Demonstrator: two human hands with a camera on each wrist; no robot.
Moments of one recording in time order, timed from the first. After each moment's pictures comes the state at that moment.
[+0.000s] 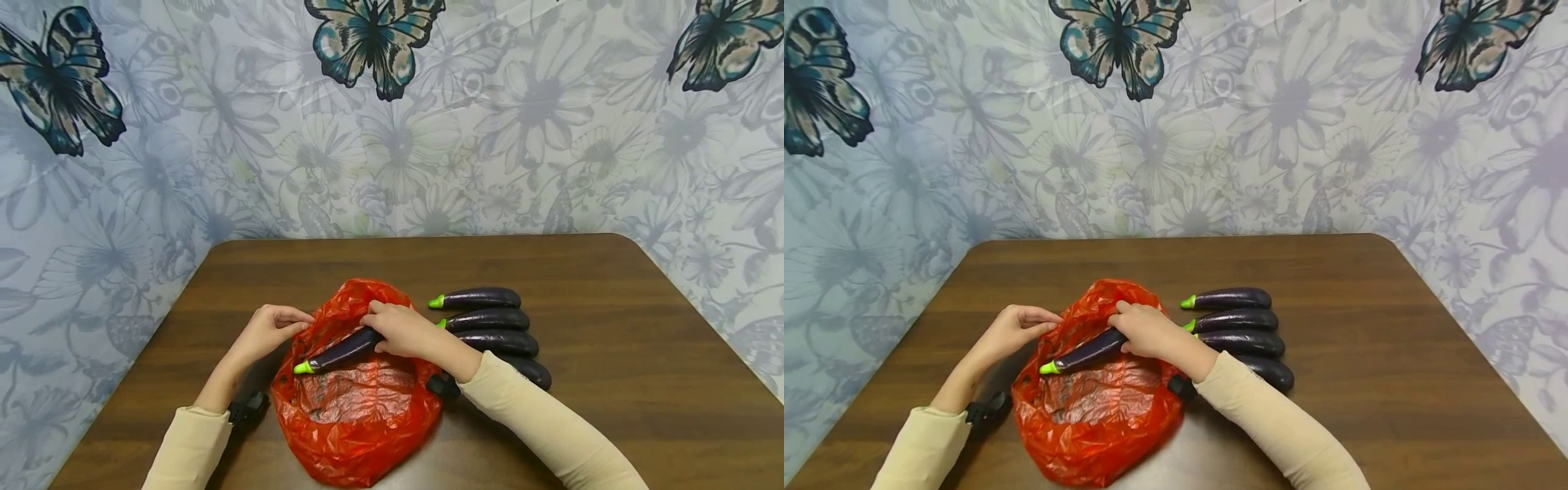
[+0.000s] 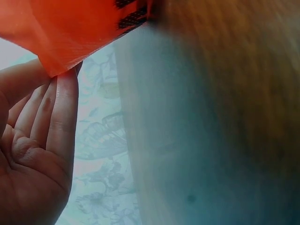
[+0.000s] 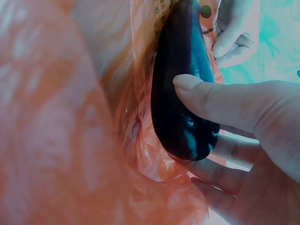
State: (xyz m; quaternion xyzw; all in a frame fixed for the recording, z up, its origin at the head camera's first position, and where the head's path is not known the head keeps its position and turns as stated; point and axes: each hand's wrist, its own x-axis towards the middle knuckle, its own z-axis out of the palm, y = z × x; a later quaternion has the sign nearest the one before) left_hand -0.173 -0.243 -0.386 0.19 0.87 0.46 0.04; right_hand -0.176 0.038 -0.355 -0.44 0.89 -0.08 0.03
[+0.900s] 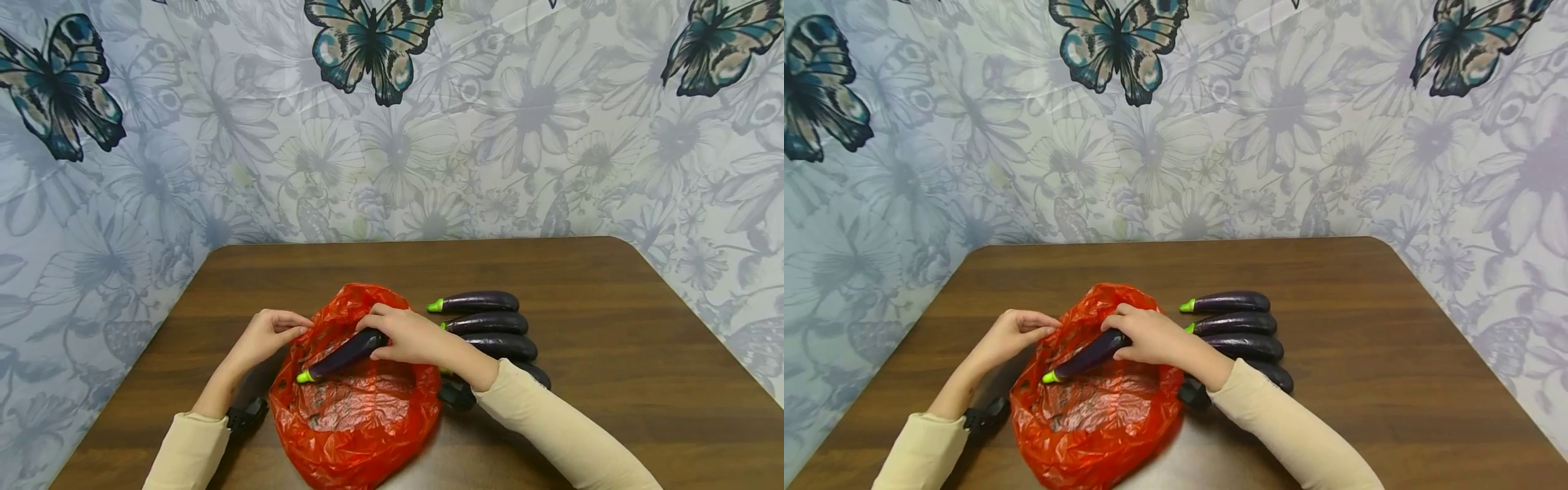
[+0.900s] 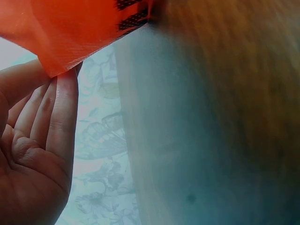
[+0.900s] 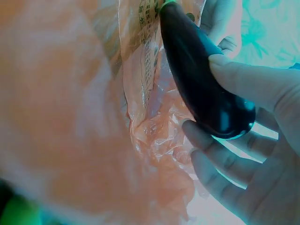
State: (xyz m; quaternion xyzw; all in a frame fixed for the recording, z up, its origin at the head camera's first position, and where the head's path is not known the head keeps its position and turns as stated) left_hand -0.171 -0.243 -0.385 0.20 0.86 0.47 0.03; right_hand -0.167 0.052 -0.345 -0.45 0.87 -0.19 0.03
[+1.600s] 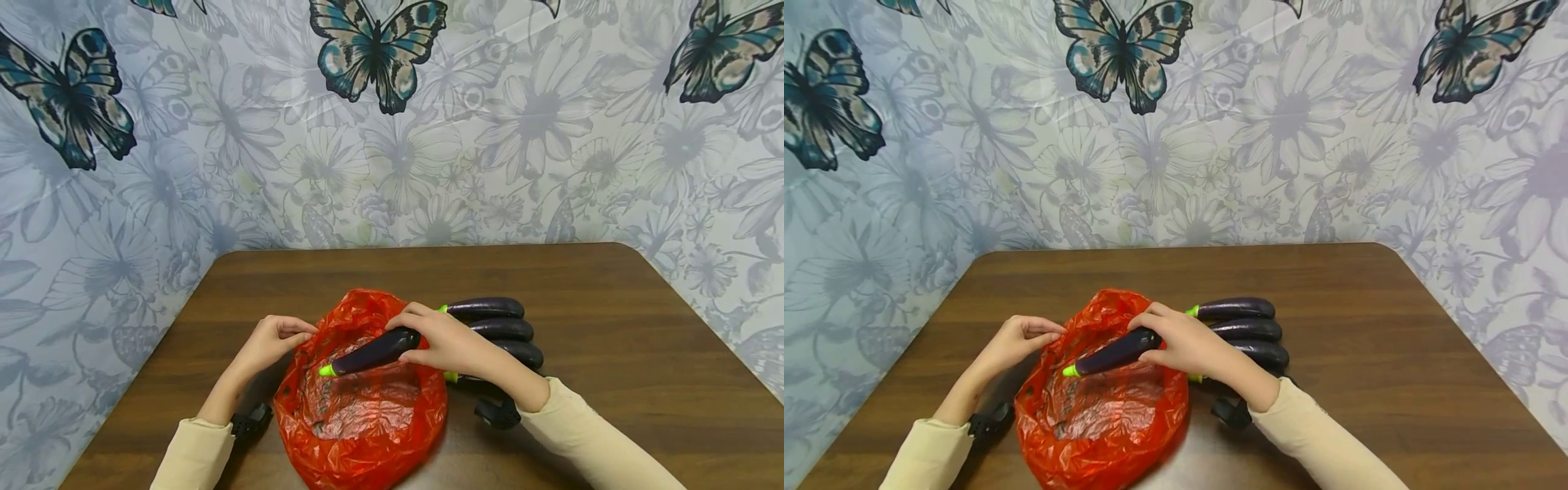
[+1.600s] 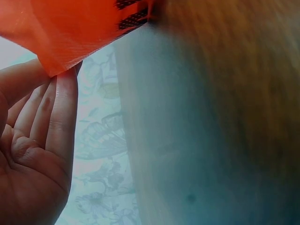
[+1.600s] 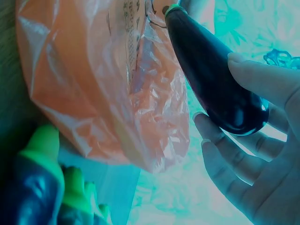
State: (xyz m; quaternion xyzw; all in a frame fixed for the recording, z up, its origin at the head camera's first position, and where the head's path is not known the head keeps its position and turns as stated) left_hand -0.171 -0.241 -0.387 0.19 0.86 0.47 0.03; right_hand -0.147 0.097 -0.326 -0.41 0.87 -0.26 0.01
